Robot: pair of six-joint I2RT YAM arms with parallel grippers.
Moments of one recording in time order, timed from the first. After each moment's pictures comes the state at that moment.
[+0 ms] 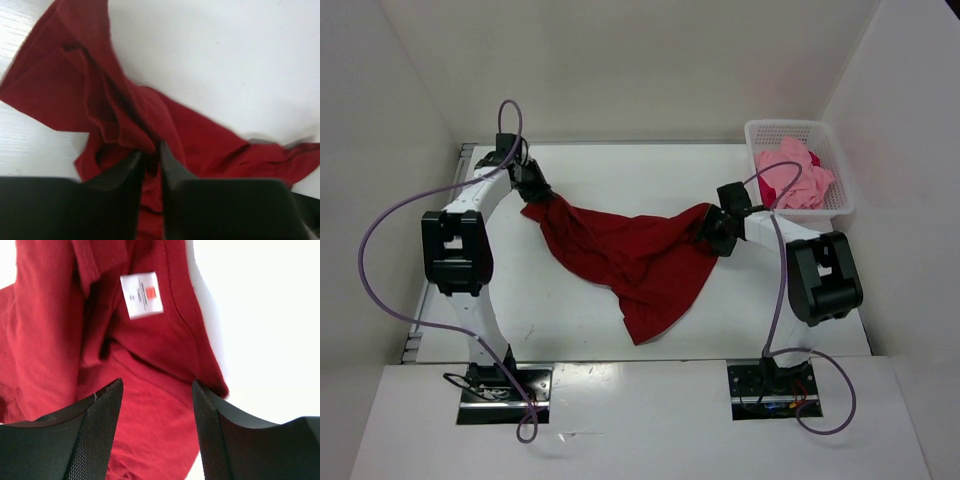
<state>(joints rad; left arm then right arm) 0.03 1.97 1.59 -0.56 0.23 -0.52 0.23 1.72 1.02 -0.37 -0.09 0.72</state>
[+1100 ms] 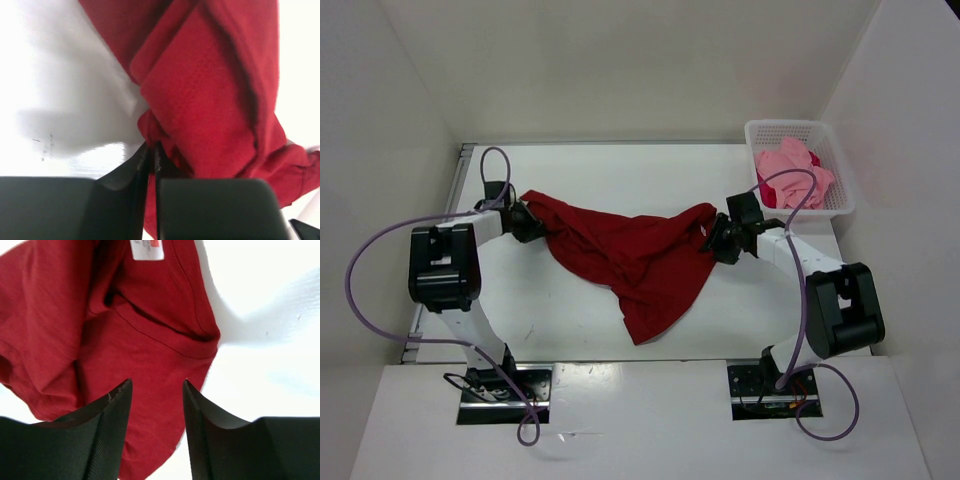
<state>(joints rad) 0.12 1.84 1.05 -0.17 0.29 -0.66 0.24 1.48 0.87 -0.39 -0.11 0.71</state>
